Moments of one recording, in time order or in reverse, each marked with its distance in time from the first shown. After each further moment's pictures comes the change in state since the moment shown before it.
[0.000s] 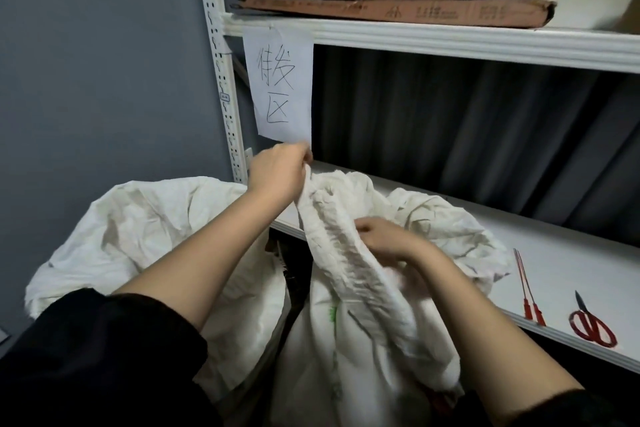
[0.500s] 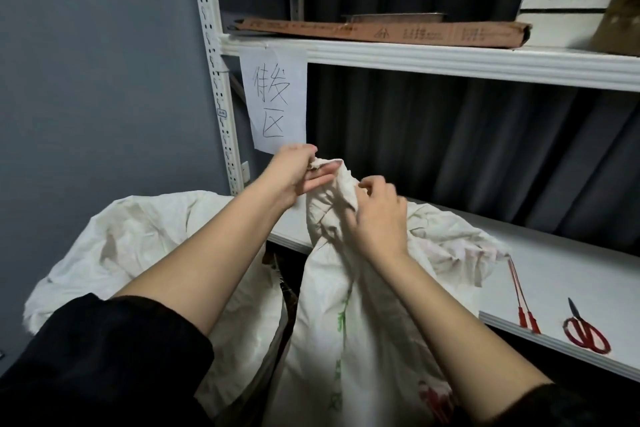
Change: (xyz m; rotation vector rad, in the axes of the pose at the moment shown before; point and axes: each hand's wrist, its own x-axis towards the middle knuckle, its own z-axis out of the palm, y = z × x) left_hand 0.008 0.039 -0.028 -1.548 -0.247 -0.639; right_hand 0.004 -0.022 0.009 -0.554 0.979 -0.142
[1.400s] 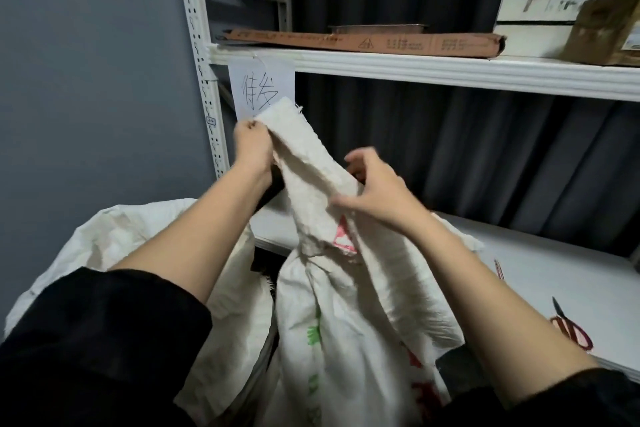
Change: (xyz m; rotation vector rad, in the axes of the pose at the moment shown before) left_hand 0.044 0.027 -0.017 0.058 0.280 0.354; right_hand 0.043 0.016 -0.062 0.471 -0.354 0.025
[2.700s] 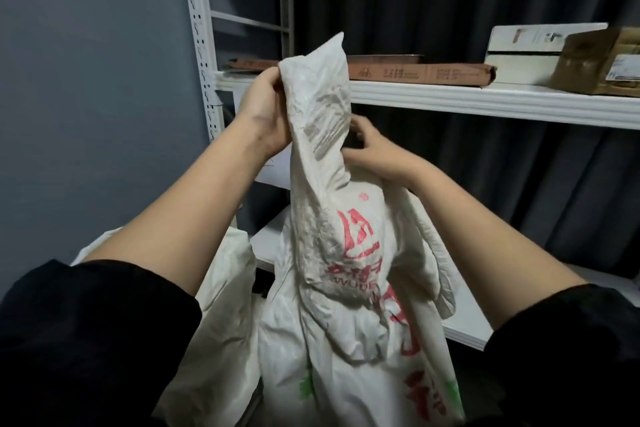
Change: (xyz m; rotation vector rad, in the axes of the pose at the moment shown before) left_hand -0.032 0.098 0.025 -0.360 -0.534 -0.095; right_hand 0.074 -0.023 -0.048 0.266 -0.147 -0.041
